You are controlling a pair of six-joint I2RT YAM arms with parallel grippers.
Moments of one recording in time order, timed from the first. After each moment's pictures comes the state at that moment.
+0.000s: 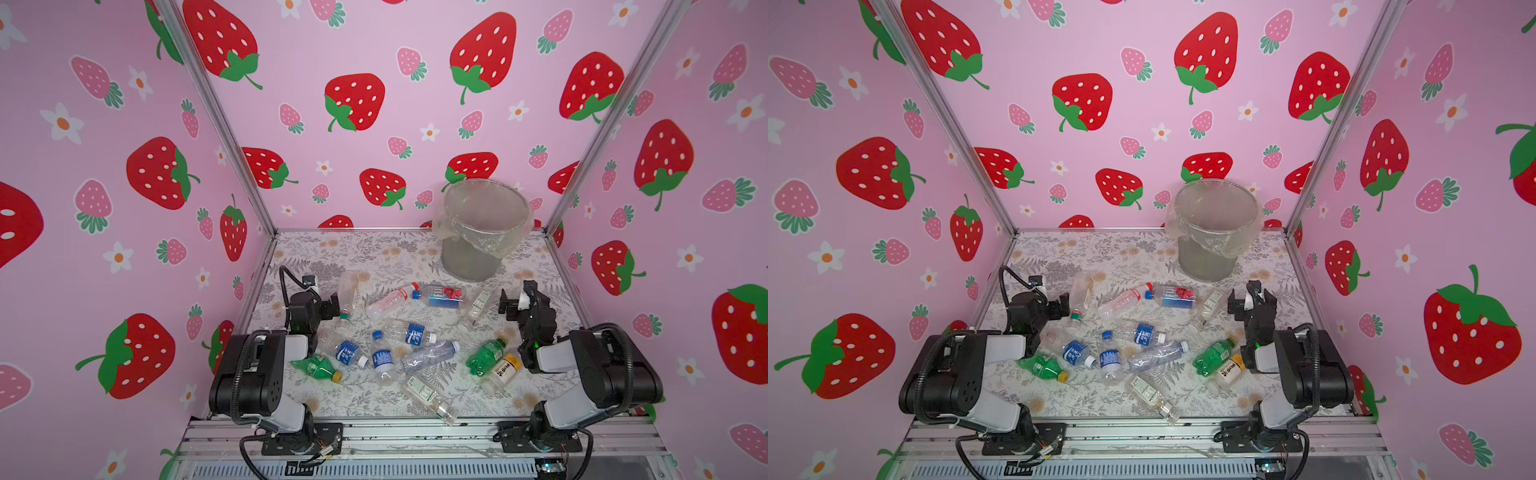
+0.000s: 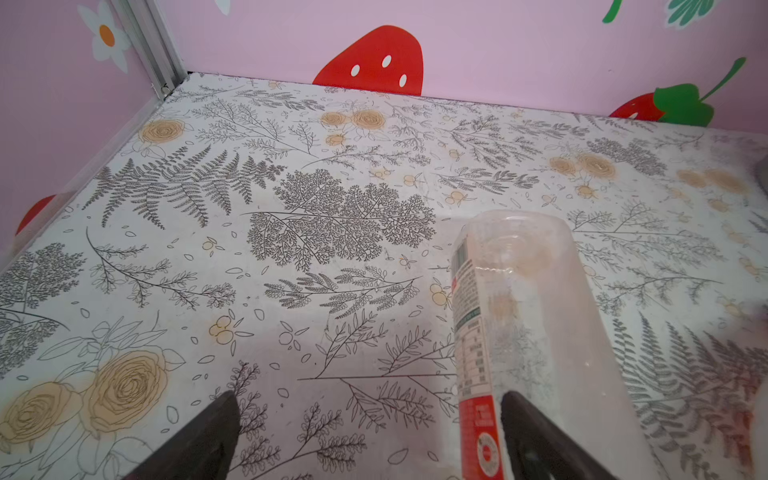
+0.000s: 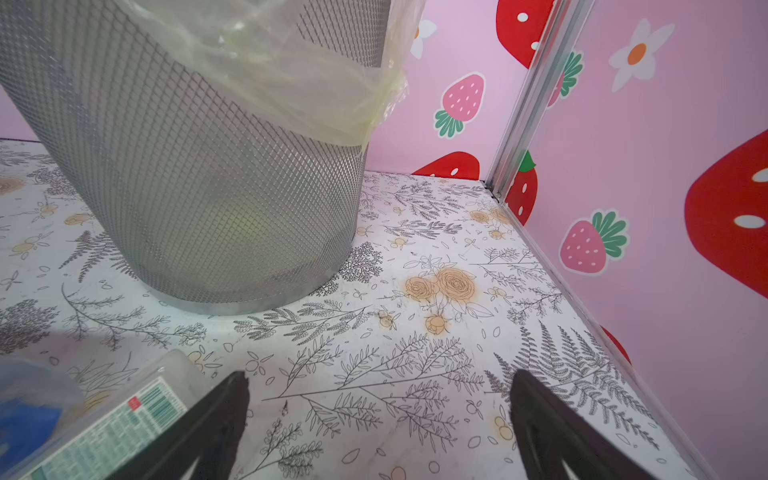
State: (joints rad) left arm 0.03 1.54 0.43 0.66 0.02 -0.05; right arm 0.12 1.57 0.26 1.14 0.12 -0.11
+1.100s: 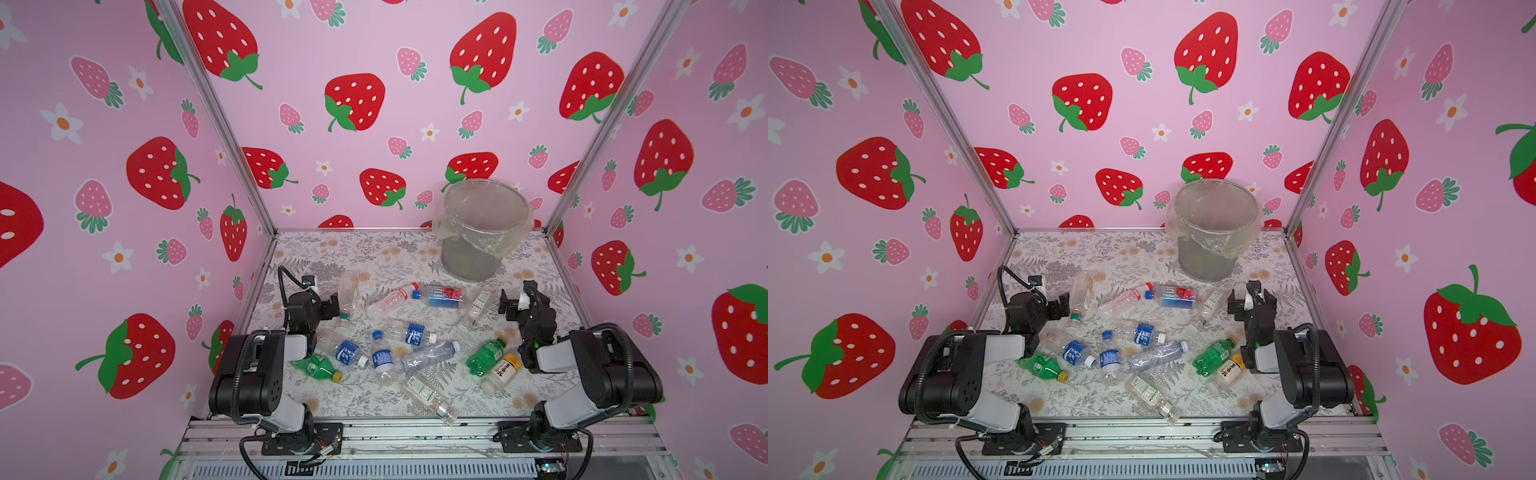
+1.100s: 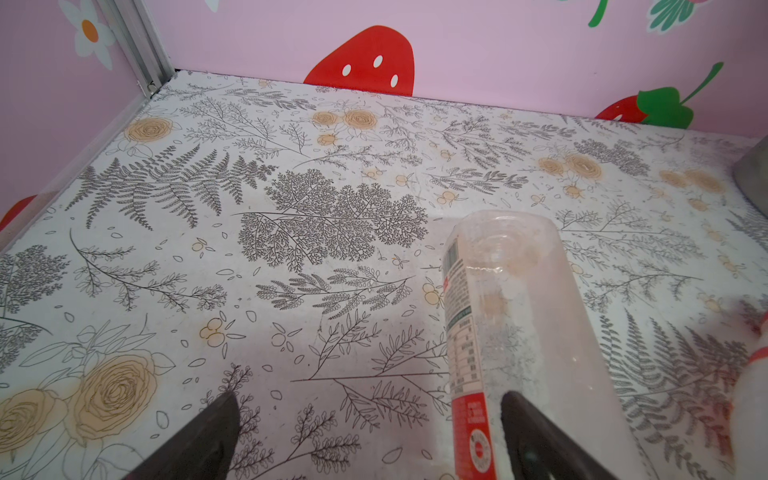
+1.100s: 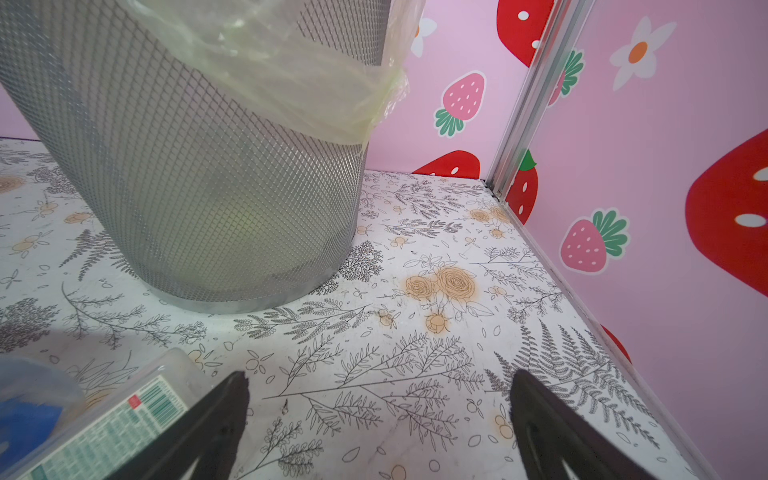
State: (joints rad) left arm 0.04 1.54 0.43 0.66 0.06 -0.05; right arm 0.12 1.57 0.26 1.14 0.12 -0.11
